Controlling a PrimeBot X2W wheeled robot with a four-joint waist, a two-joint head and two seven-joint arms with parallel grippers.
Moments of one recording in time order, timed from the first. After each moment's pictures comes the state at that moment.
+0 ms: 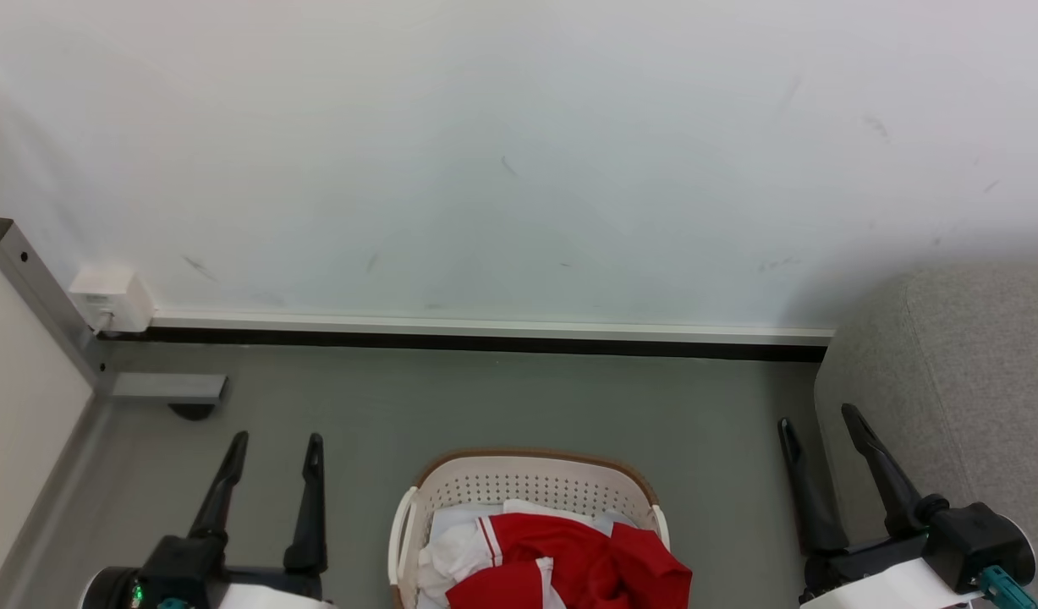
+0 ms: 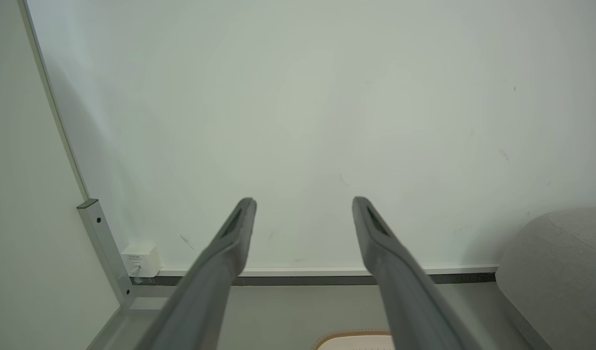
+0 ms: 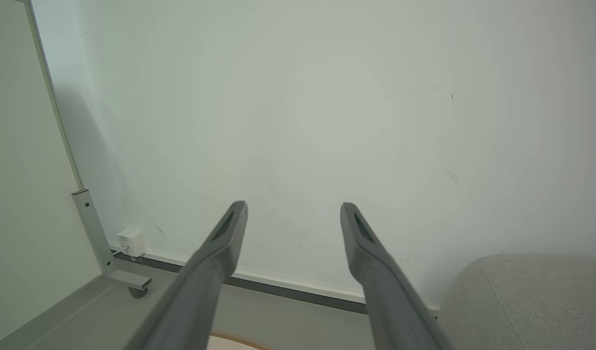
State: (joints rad) left arm -0.02 0.06 -0.01 0.07 -0.03 -0.02 -0.26; right arm -0.12 -0.09 0.18 0.18 0.27 0.13 -0.26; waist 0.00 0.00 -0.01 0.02
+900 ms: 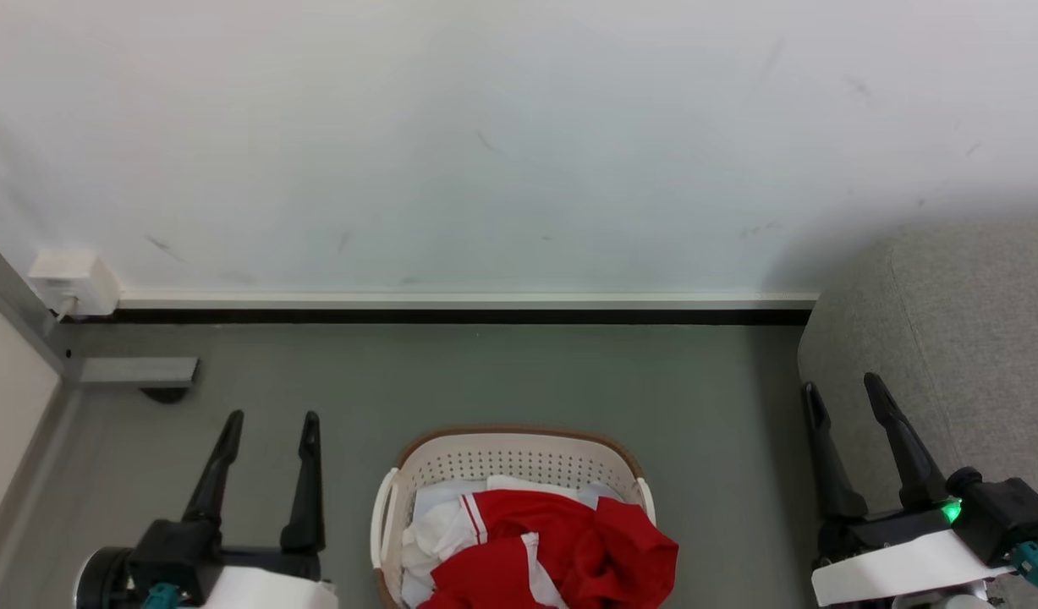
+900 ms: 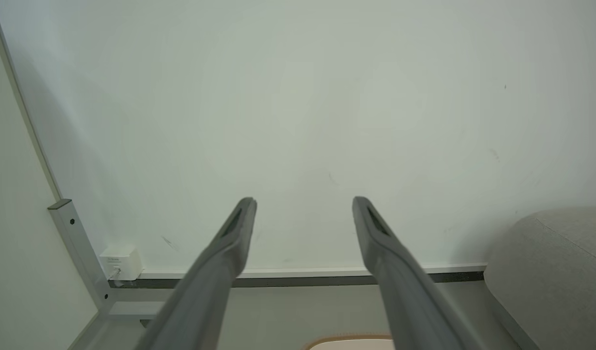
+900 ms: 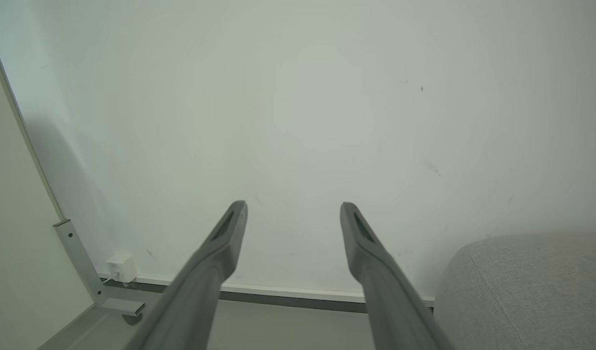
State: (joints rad) left arm -0.04 0.05 0.01 0.05 -0.03 -0.03 -0.26; right arm -0.16 -0.09 0.16 0.17 0.36 0.13 -0.26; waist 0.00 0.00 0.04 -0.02
